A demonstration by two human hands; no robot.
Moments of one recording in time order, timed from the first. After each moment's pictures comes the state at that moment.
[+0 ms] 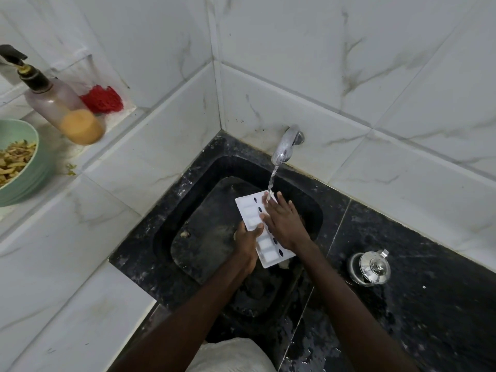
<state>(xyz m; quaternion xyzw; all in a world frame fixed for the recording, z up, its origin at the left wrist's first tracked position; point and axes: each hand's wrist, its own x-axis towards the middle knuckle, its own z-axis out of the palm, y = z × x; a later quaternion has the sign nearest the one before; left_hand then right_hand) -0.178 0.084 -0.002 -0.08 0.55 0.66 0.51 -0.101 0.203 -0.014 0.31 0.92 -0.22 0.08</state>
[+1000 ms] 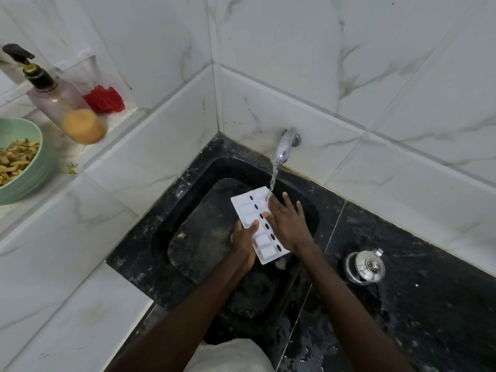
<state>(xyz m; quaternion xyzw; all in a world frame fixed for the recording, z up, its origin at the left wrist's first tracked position) -0.183 0.086 -0.002 -0.07 0.55 0.67 0.49 -0.091 0.199 -0.003 0.35 0.91 -0.20 0.06</state>
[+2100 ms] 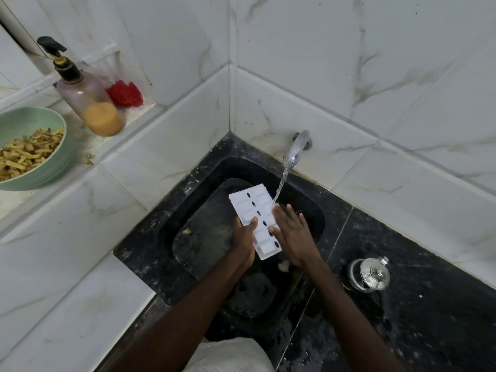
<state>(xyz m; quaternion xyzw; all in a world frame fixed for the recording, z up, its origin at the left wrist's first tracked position) -0.195 0.081 0.000 -0.10 0.53 0.71 0.46 -0.071 0.181 -0.013 0.32 0.92 -0.22 0.06</state>
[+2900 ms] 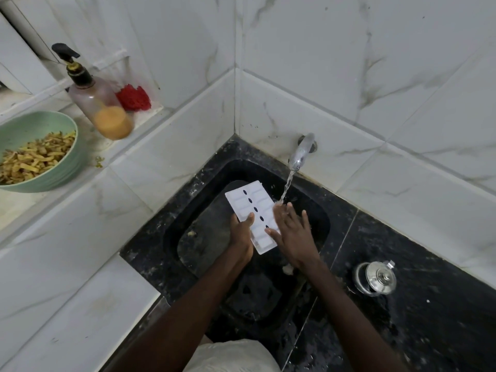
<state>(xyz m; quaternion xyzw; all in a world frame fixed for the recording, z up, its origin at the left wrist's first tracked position) -0.218 0.080 0.004 -0.12 0.53 0.71 0.44 -0.088 0.174 -0.010 0.31 0.94 -0.15 0.07</state>
